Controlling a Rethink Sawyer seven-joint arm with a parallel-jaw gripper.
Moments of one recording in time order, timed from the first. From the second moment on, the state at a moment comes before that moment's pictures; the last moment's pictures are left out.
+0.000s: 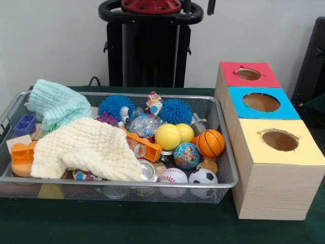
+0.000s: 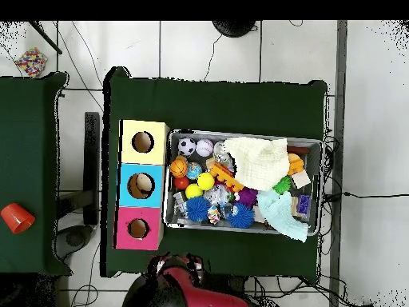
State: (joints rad) arm -0.14 -1.28 -0.08 2.29 0.00 0.55 1.57
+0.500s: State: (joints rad) arm -0.27 -1.27 -0.09 2.35 -0.09 0.51 1.57
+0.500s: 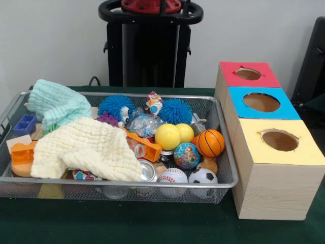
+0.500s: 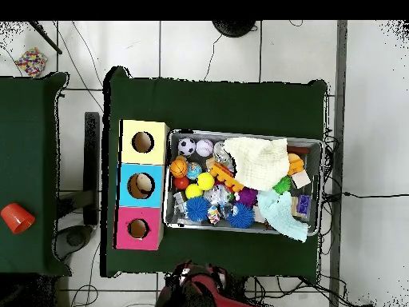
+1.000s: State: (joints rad) arm -0.42 -1.12 -0.12 2.41 -0.34 0.20 1.57
